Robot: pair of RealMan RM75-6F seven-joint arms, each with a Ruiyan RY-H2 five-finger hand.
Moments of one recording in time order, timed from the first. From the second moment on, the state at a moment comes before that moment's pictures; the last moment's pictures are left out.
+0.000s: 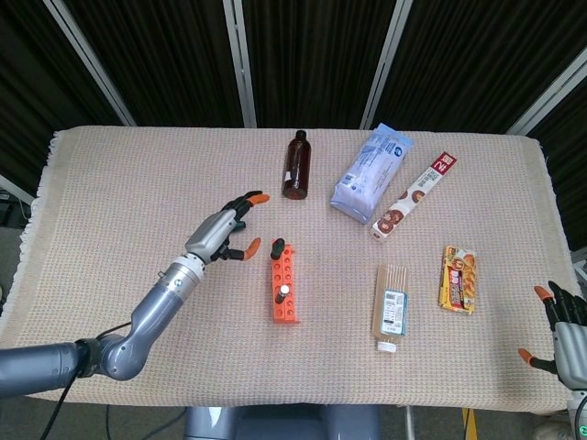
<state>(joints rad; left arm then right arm) -0.90 -1.40 -0.33 -1.76 0.81 0.92 -0.04 0.00 -1.14 0.06 -1.51 -1.39 1.42 0.05</state>
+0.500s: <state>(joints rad) -0.61 -1.34 -0.13 -1.77 1.19 1.39 0.15 0.03 -1.15 0.09 -1.53 -1.41 1.46 -0.03</state>
